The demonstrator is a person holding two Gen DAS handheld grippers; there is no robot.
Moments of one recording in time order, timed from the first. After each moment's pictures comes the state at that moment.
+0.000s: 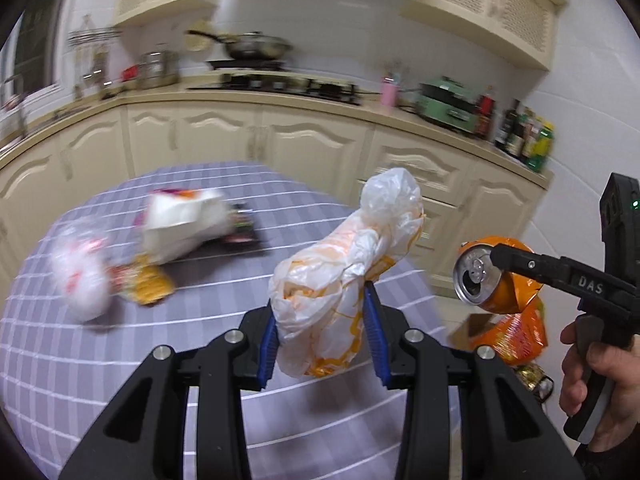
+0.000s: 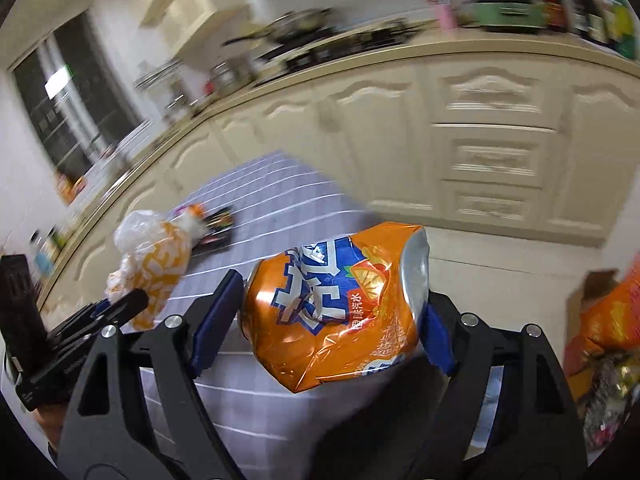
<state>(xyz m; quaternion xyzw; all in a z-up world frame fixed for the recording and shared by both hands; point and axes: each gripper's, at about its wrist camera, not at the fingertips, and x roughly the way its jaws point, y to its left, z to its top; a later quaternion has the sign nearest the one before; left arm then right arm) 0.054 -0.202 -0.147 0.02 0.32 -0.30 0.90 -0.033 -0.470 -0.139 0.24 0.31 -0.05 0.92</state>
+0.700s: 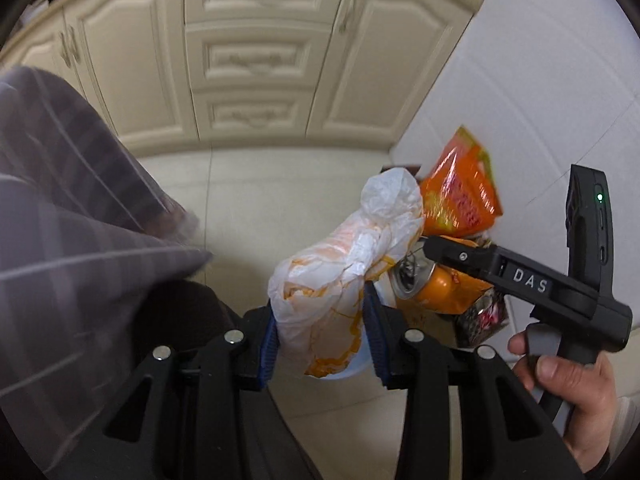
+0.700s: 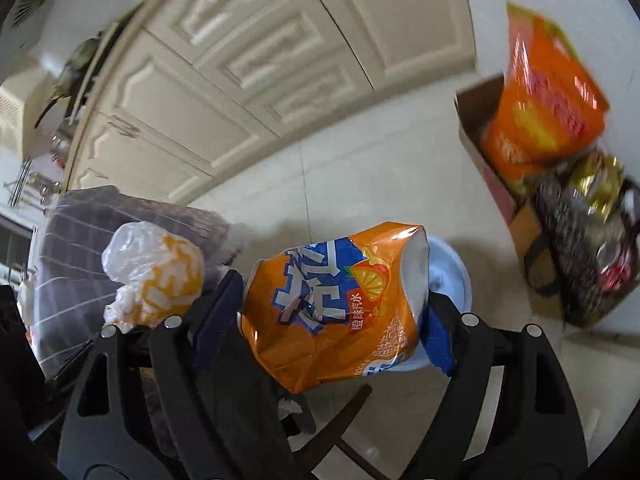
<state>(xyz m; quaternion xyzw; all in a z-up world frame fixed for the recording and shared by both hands) -0.004 -0.492 -0.342 0.15 0.52 -0.43 0.73 -0.140 -0.650 -0.370 0.44 0.41 -0.22 0.77</state>
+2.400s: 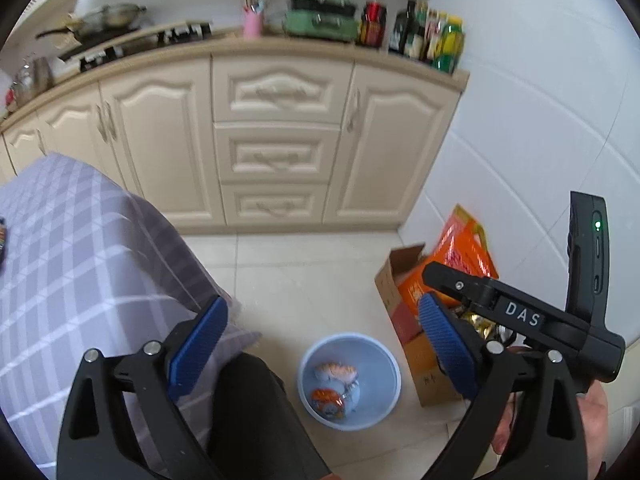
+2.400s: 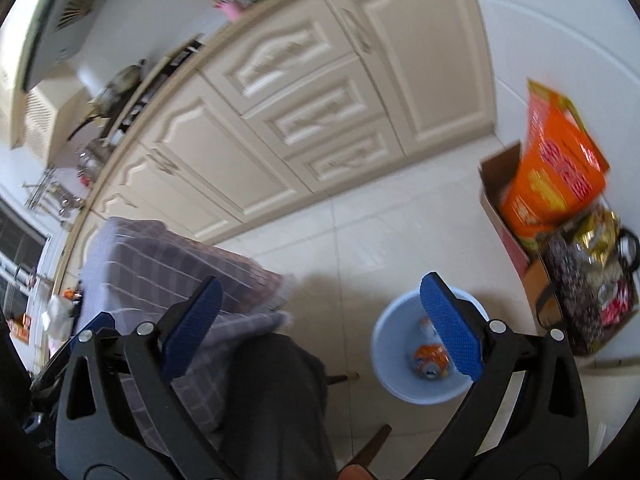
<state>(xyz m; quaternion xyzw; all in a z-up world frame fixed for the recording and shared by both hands) -0.007 -0.438 -0.213 0.11 0.37 -0.43 0.82 -0.119 -0.605 -0.240 0.38 0.30 -0.22 0.85</state>
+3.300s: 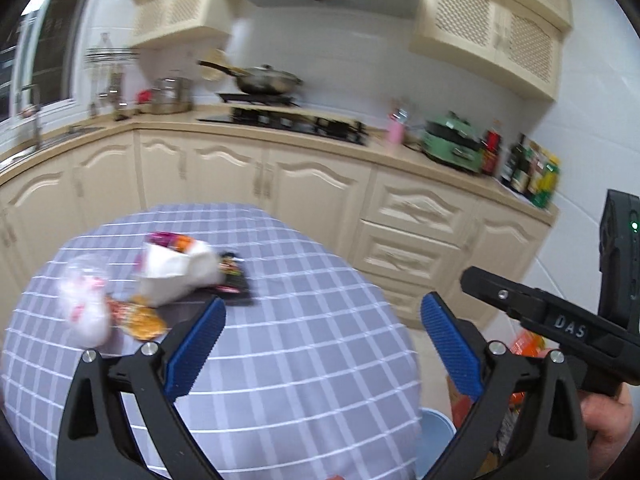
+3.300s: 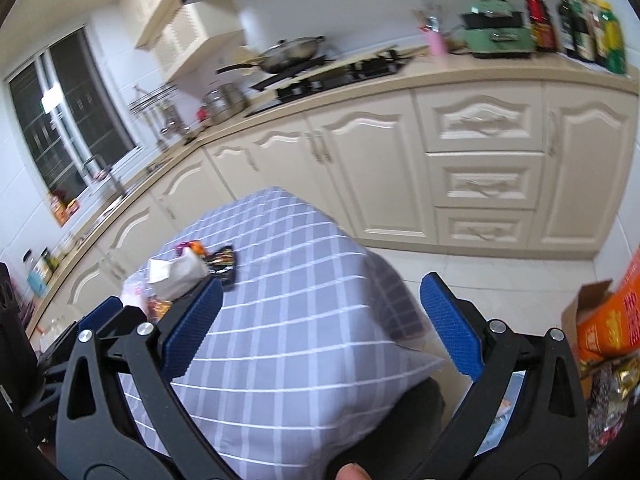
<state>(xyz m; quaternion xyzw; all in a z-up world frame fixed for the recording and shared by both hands) 0.046 -0.206 -0.107 -0.01 0.27 -0.25 0.93 0.005 -0.422 -0.100 0.21 0.27 -0.03 0.94</state>
